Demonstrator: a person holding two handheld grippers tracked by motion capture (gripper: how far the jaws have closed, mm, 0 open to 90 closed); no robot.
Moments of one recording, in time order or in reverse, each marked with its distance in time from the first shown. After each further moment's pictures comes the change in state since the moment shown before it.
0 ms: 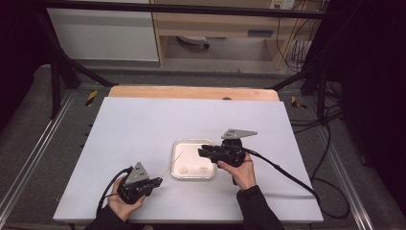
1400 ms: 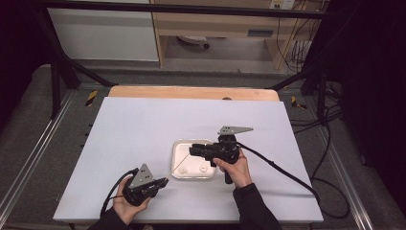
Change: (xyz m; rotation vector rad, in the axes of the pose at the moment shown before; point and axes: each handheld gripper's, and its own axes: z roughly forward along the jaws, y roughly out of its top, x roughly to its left) left arm -0.014 0.007 0.004 -0.054 -0.021 0.059; right arm 0.007 0.011 0.011 -0.040 0.173 0.073
